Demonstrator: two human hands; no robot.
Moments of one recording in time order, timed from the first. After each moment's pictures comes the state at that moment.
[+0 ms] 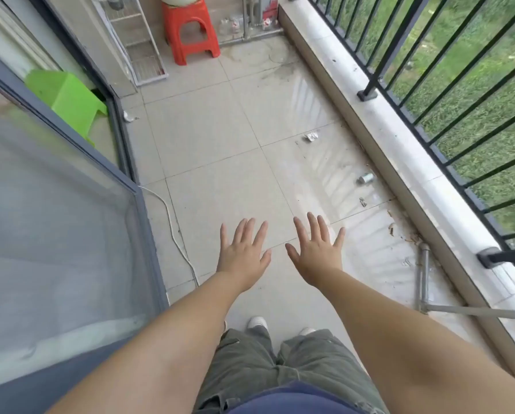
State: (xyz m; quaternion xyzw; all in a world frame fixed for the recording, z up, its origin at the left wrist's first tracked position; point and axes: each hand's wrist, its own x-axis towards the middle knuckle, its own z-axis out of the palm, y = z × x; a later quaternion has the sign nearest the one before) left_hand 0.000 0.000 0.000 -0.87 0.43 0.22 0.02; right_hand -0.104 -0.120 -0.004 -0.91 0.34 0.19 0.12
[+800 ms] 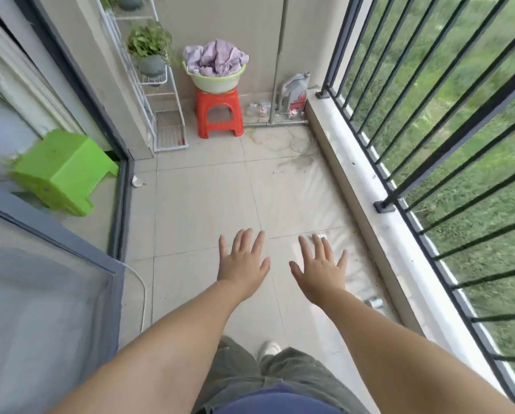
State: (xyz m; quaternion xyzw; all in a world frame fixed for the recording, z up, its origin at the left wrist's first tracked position) left_hand 0.268 -0.260 0.029 -0.92 0.35 0.17 -0.03; right_hand 0.172 -0.394 0.022 -0.94 0.29 0.16 0.09
